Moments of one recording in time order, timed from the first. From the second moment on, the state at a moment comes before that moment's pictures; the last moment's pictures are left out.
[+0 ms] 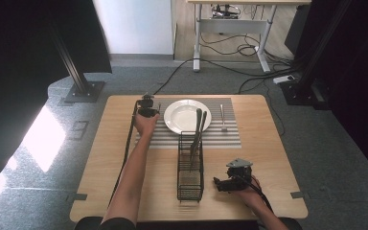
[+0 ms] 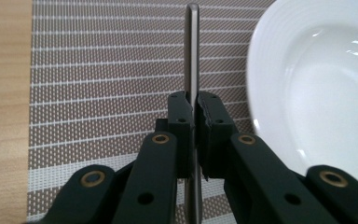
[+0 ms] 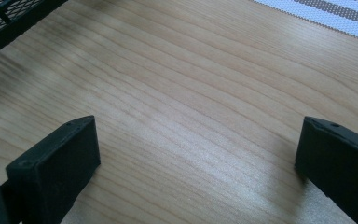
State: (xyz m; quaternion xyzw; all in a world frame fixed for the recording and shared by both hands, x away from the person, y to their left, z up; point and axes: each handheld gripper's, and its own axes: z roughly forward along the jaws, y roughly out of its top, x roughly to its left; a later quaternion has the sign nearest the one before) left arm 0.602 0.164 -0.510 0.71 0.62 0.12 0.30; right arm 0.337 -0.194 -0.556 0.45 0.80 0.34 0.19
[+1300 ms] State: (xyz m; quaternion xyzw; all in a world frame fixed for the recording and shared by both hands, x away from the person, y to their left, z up) left arm 0.578 0.177 -0.519 0.74 0.59 0.13 0.31; right arm 0.337 -0.194 -0.556 0.45 0.80 0.34 0.19
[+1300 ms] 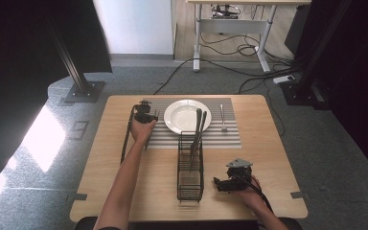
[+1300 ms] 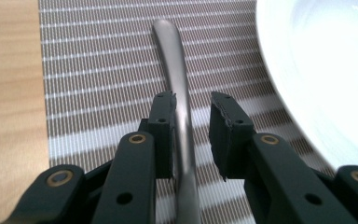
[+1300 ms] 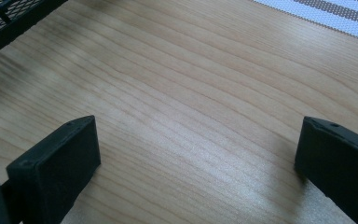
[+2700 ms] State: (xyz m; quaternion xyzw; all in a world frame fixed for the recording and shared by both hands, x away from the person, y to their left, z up) left arm 0.573 0.191 -0.532 0.72 0.60 0.15 0.32; right arm 0.337 -0.194 -0.556 0.45 0.80 0.34 0.19
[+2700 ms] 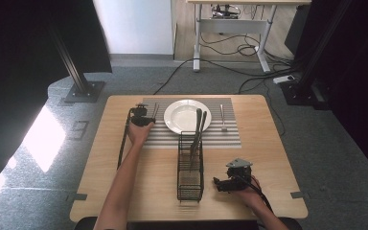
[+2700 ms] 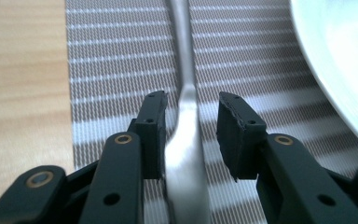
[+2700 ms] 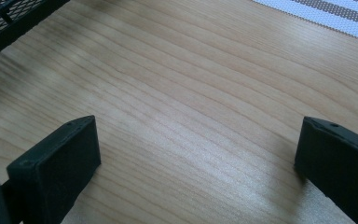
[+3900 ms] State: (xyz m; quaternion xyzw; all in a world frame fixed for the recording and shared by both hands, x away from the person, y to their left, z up) left arm 0.511 0.197 -0.486 0.73 0.53 0.17 0.38; right arm 0.337 -0.192 -0.556 0.45 0.80 0.34 0.19
